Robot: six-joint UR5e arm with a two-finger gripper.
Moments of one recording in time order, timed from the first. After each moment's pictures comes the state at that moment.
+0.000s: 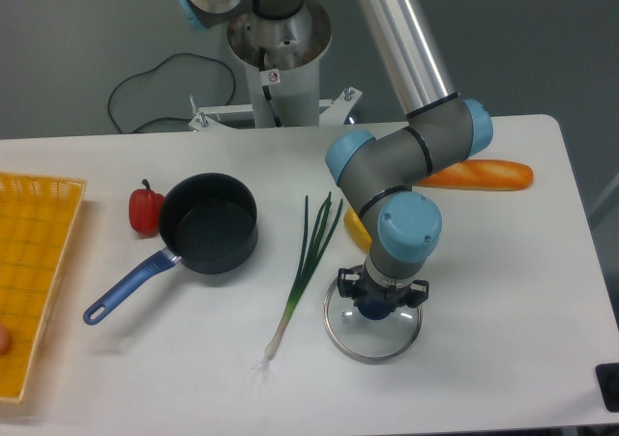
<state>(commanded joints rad) 2.53 -2.17 -1.50 -1.07 1.51 0.63</state>
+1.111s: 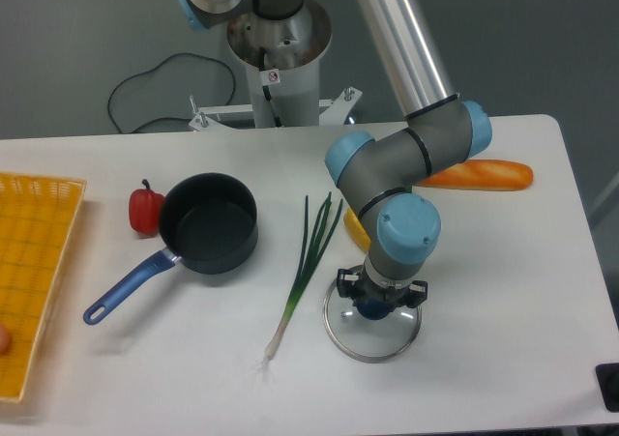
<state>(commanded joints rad) 2.53 -2.18 -1.50 -1.07 1.51 0.63</state>
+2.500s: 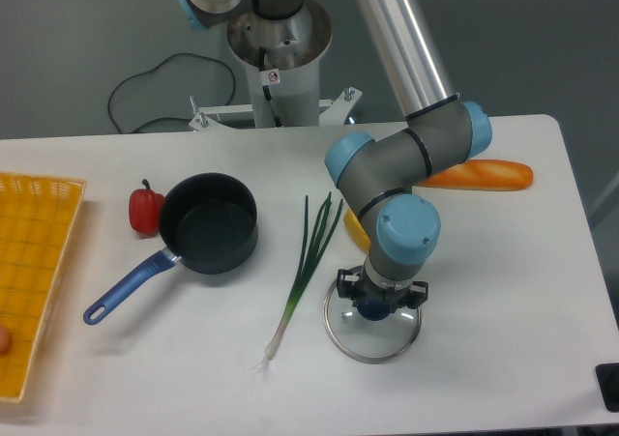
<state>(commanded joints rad) 2.53 -2.17 -1.50 -1.07 1.51 0.63</state>
